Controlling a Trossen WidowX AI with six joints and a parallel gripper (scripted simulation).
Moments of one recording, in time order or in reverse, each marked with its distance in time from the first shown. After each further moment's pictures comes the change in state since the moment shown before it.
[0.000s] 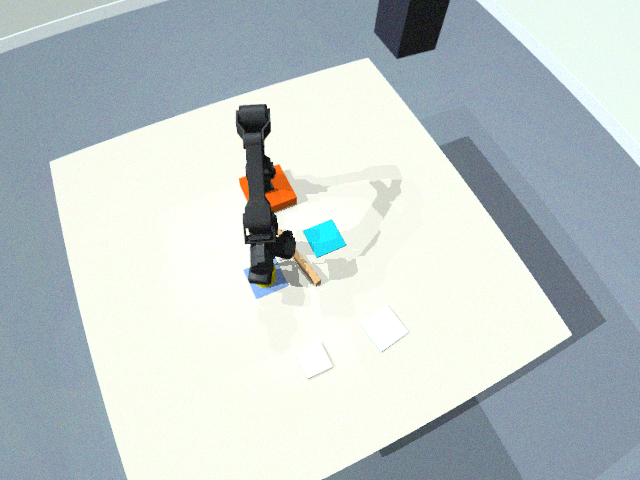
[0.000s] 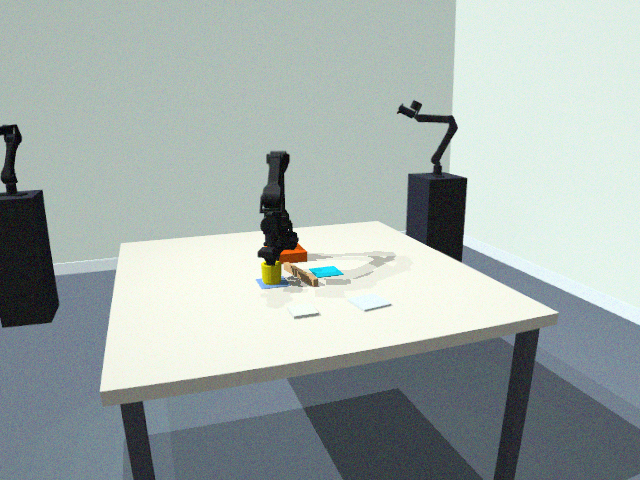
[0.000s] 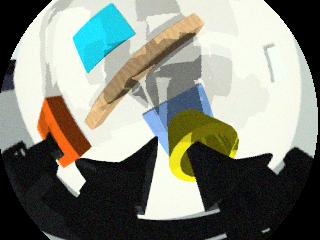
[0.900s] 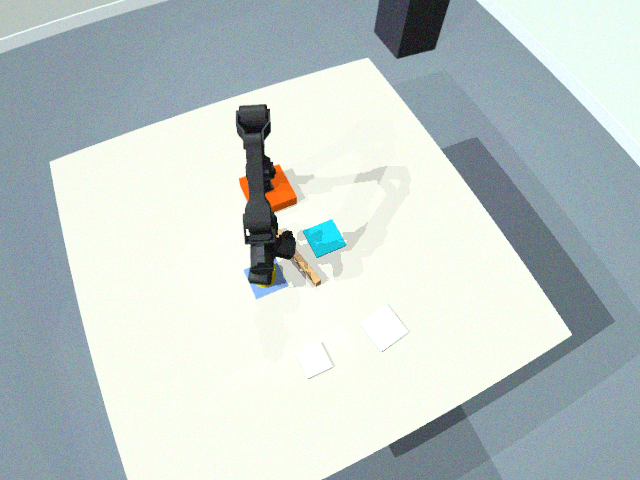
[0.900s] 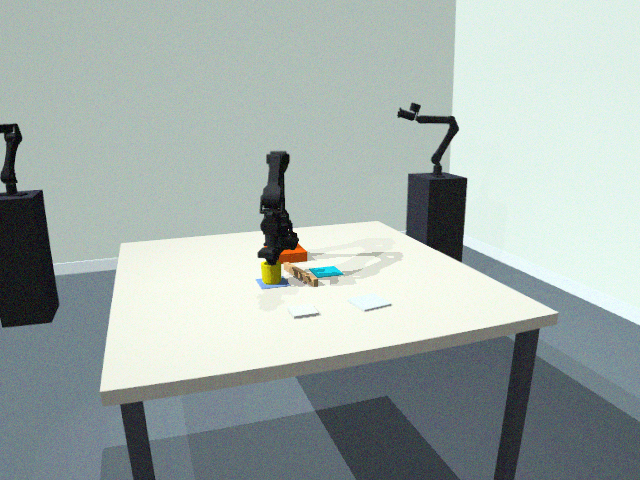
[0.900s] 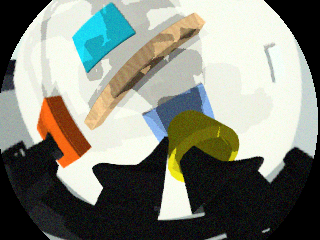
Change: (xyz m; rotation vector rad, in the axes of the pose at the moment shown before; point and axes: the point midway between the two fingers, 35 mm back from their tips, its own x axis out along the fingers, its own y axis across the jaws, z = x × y) arm 0.002 0.001 0.000 0.000 0.001 0.003
